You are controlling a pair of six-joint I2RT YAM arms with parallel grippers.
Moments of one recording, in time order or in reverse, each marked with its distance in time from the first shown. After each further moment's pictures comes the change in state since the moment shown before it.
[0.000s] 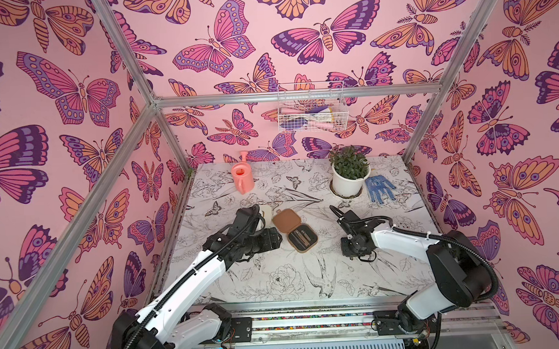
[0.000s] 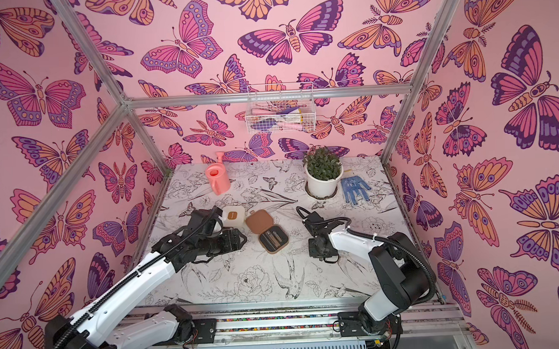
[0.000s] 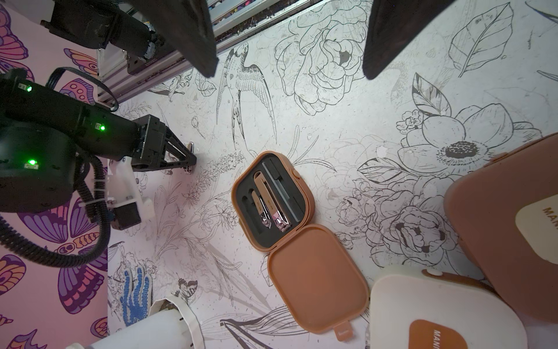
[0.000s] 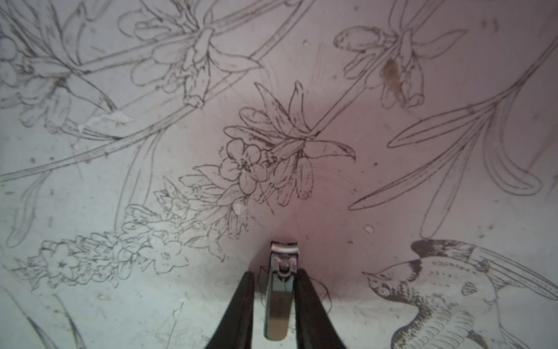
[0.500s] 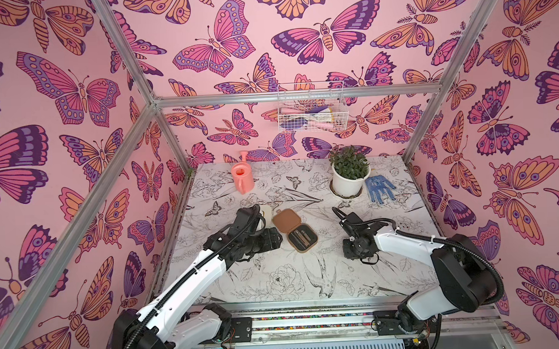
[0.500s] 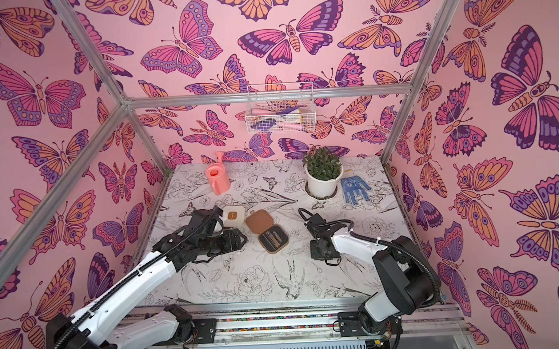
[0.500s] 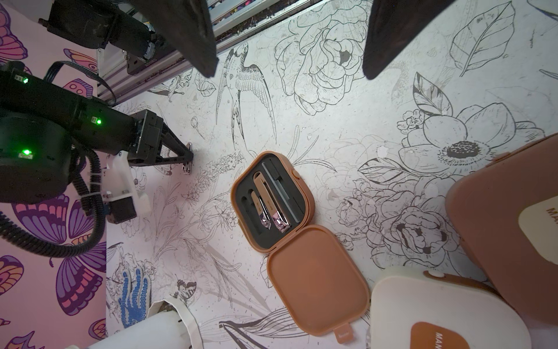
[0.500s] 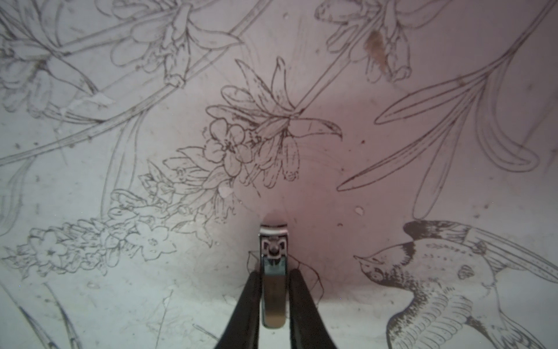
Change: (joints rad) left arm 0.000 0.008 0.000 0.003 0.003 0.000; right arm -0.003 -0.028 -0.029 0.002 -0.004 0.012
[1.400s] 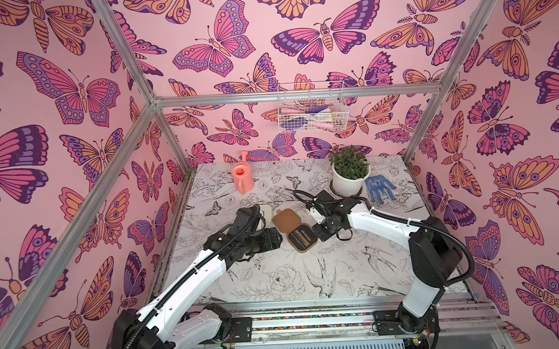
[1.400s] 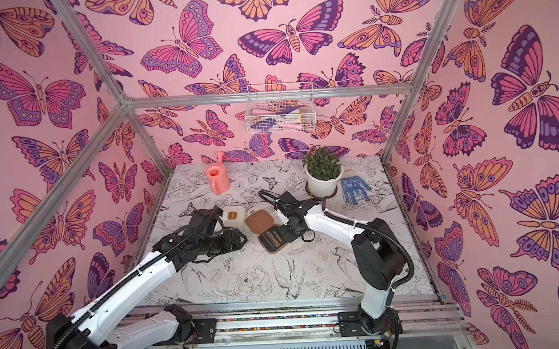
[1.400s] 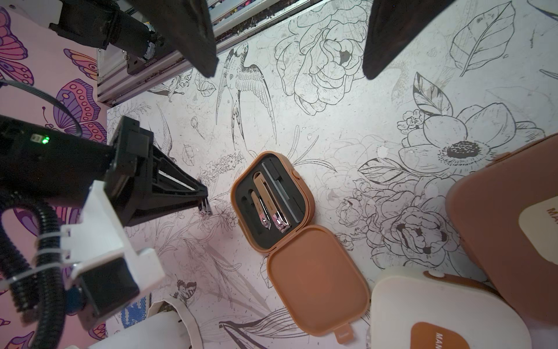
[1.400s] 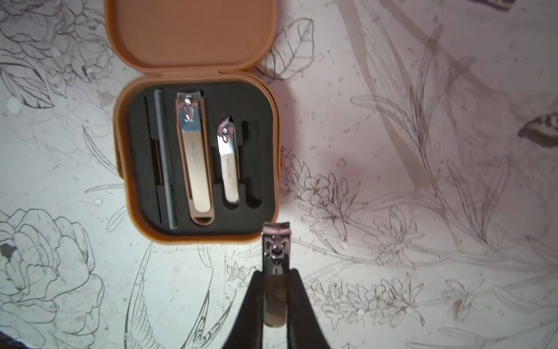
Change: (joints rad) left arm 0.000 0.002 0.000 0.000 0.000 0.000; right arm 0.156 0.285 0.547 -0.145 -0.089 -0.507
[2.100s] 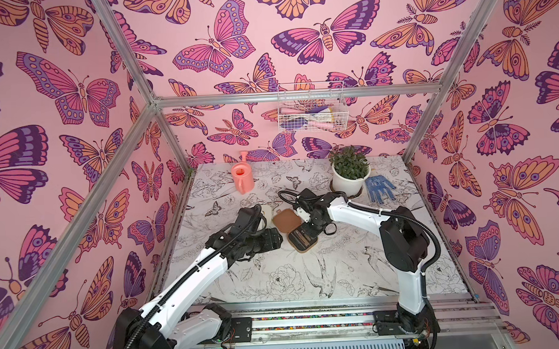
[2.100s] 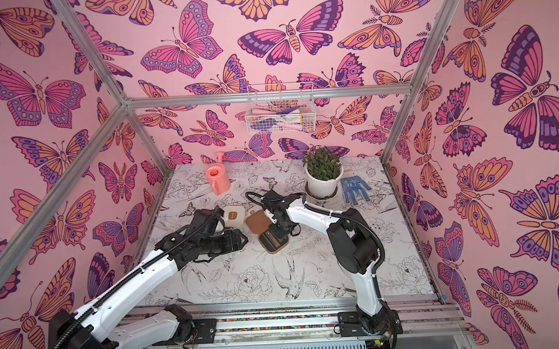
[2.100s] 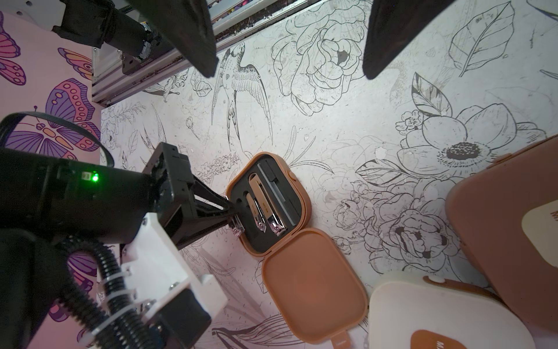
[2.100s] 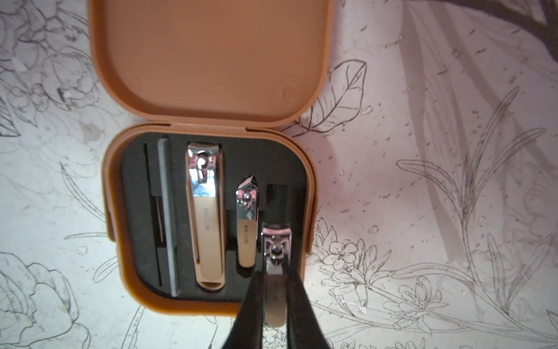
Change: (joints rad) left arm 0.000 0.020 0.000 0.000 0.000 0.003; right arm 0.028 0.213 0.214 -0.110 0.017 -0.018
